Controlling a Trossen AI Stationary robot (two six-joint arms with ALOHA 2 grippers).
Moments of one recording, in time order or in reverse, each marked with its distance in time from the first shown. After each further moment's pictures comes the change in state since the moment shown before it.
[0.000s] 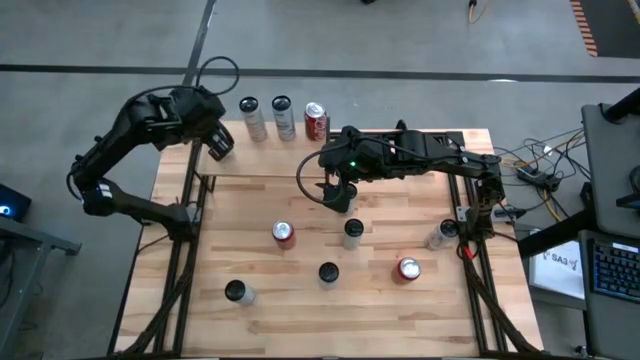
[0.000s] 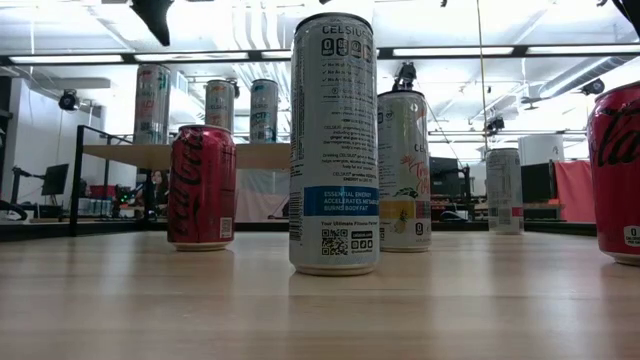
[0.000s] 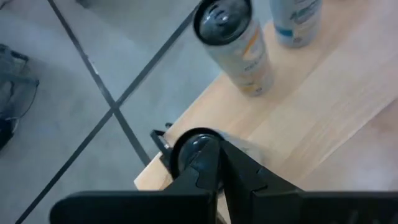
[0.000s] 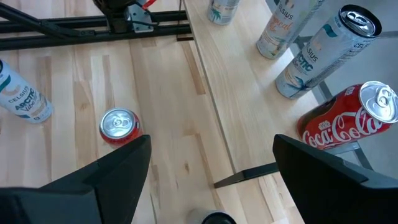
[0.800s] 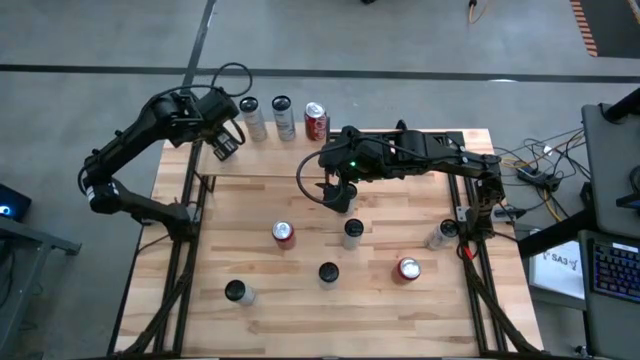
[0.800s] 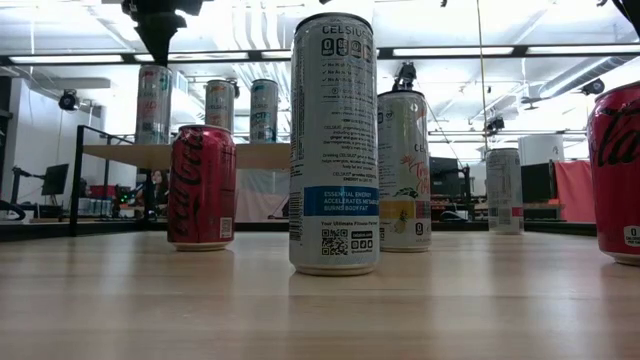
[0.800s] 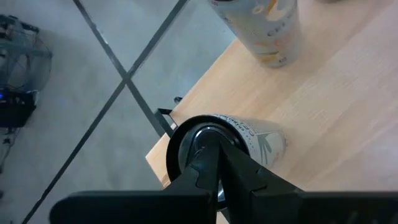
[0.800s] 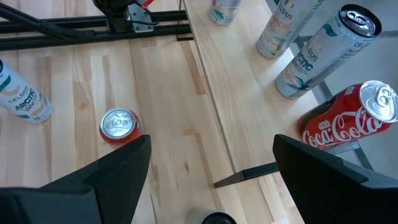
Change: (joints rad) left arm 0.065 0.056 -0.087 -0.003 -0.028 0.012; right arm 0.000 0.000 0.000 -0.001 0.000 0.002
